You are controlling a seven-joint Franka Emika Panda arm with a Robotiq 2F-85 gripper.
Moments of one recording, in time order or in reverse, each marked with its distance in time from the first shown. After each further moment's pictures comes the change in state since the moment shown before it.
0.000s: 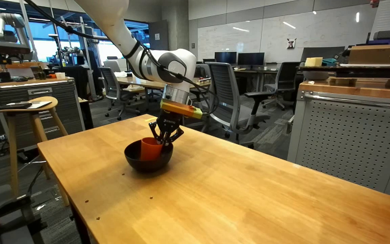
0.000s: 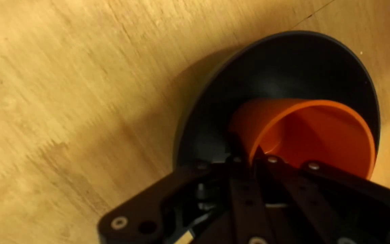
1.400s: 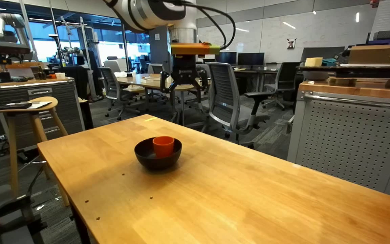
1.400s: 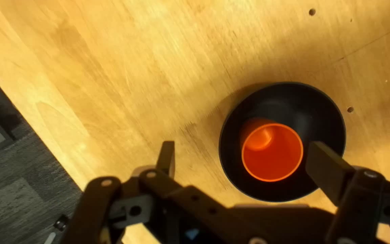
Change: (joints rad) arm -0.016 -0.345 -0.080 -0.115 -0.091 0.100 -0.025
